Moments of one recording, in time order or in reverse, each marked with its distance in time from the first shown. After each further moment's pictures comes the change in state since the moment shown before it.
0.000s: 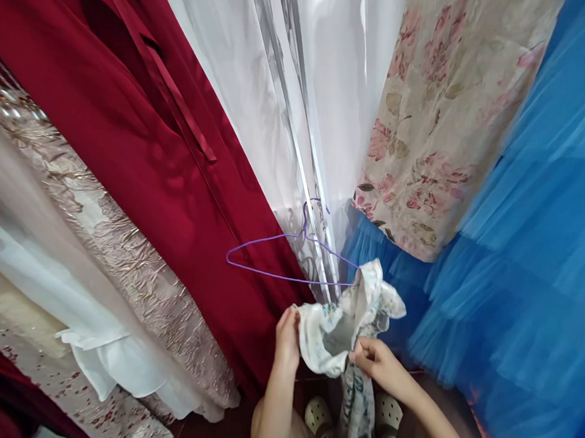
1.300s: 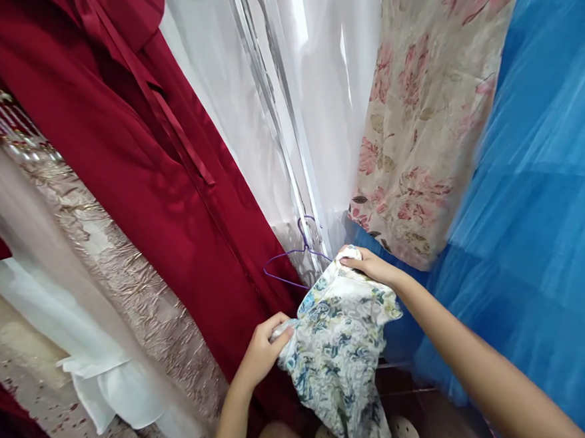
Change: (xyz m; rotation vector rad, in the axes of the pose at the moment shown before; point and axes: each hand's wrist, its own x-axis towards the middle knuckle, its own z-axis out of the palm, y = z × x) left_hand -0.017 0.108 -0.006 1.118 -0.562 0.376; right_hand 0.128 -0.154 -0.098 0.133 -0.038 -0.276
